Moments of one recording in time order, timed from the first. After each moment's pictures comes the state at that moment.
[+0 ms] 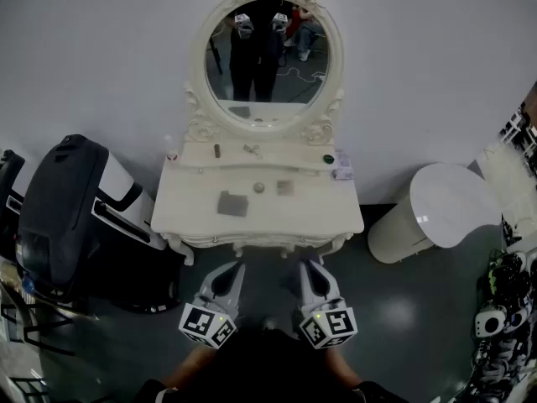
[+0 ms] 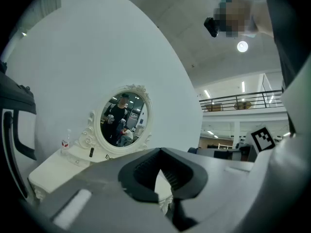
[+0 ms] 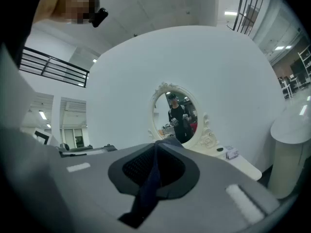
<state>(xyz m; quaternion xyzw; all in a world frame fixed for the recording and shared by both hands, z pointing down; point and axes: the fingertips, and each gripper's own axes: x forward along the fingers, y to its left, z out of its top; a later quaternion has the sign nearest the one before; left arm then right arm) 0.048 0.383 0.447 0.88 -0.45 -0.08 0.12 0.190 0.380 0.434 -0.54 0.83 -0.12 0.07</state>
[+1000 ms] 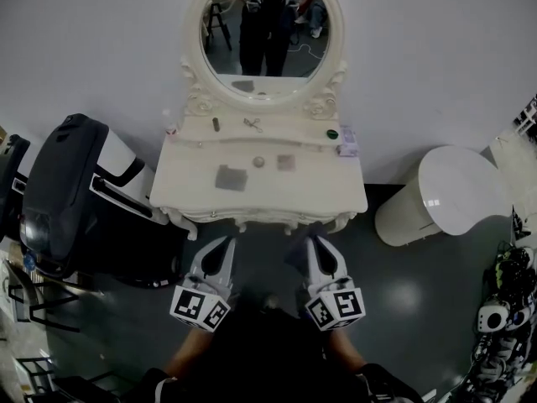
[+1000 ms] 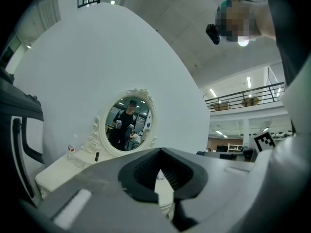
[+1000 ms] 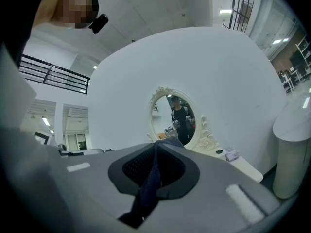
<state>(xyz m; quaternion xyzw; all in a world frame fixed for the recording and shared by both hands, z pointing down) 0.064 0.376 0.434 0.86 -0.50 -0.09 0.10 0.237 0.367 0.431 -0.52 0.84 -0.12 0.10</state>
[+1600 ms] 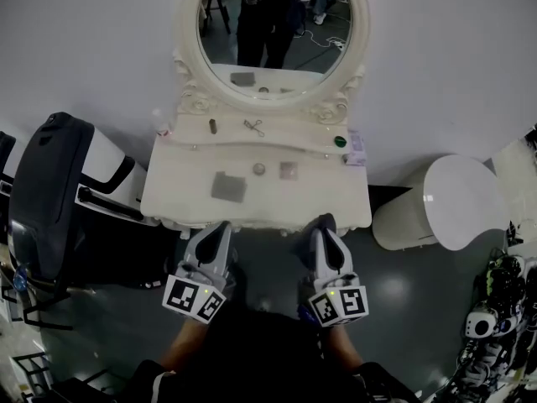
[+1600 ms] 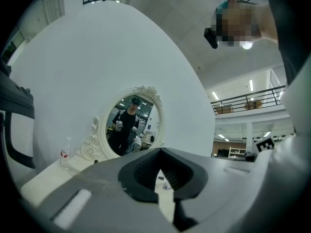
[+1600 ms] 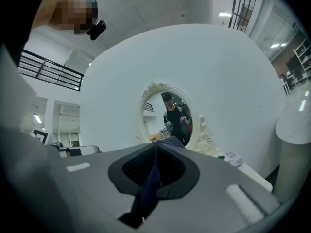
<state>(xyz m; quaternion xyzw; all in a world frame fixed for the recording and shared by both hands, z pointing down) 0.038 0.264 0.434 0.85 -0.50 -0.11 0.11 0.232 0.262 0.440 -0.55 0.82 -0.12 0.10</state>
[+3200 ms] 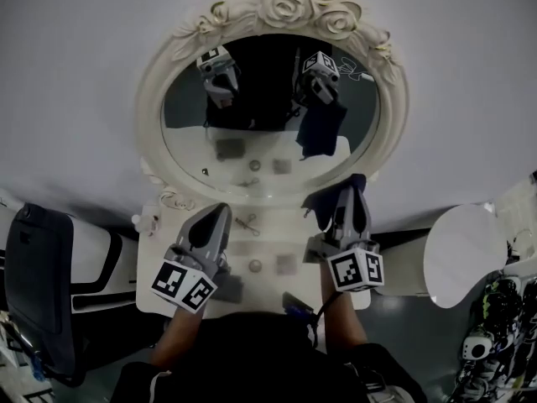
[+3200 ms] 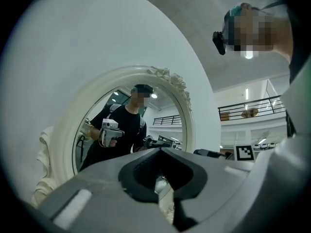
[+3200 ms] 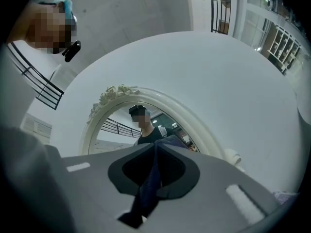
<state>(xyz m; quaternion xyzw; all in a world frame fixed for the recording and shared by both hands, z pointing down) 0.015 -0.108 0.343 0.88 -0.45 -0.14 0.10 0.263 -0.143 0.314 -0.60 0.75 -0.07 0.26</state>
